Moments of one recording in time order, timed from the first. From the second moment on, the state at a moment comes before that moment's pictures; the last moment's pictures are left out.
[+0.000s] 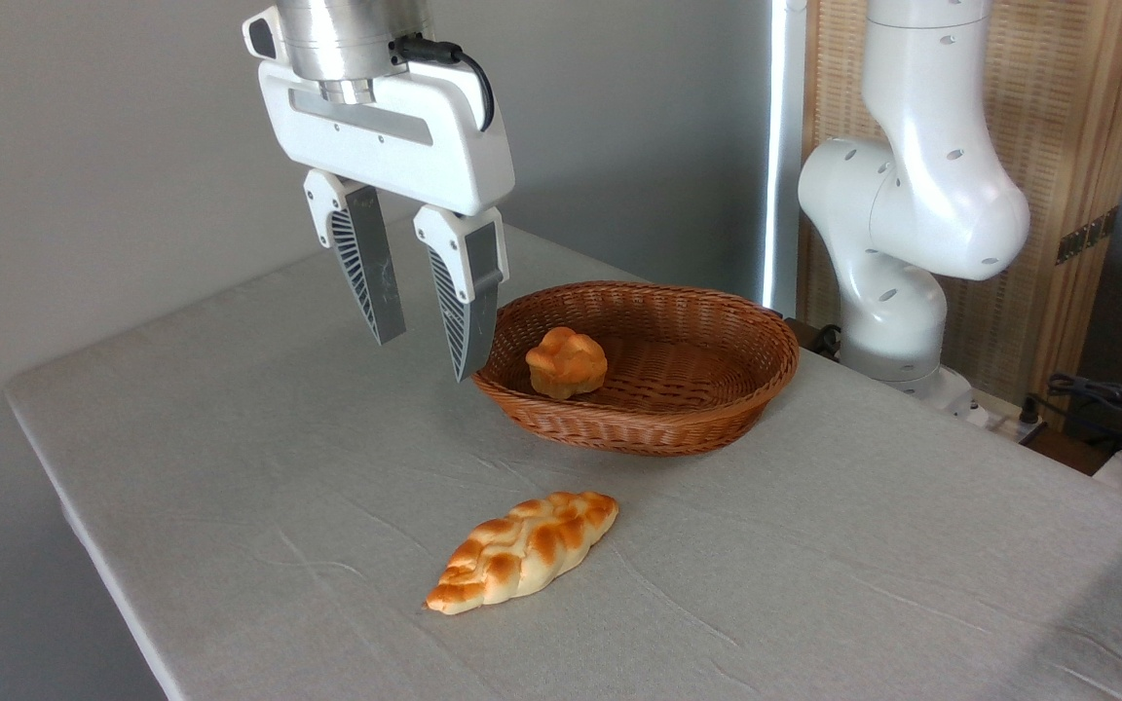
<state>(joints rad) -0.09 0.00 0.04 -1.60 -0.01 1.63 0.58</state>
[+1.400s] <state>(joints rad) -0.06 0.00 -0.01 -1.60 -0.01 1.63 0.71</state>
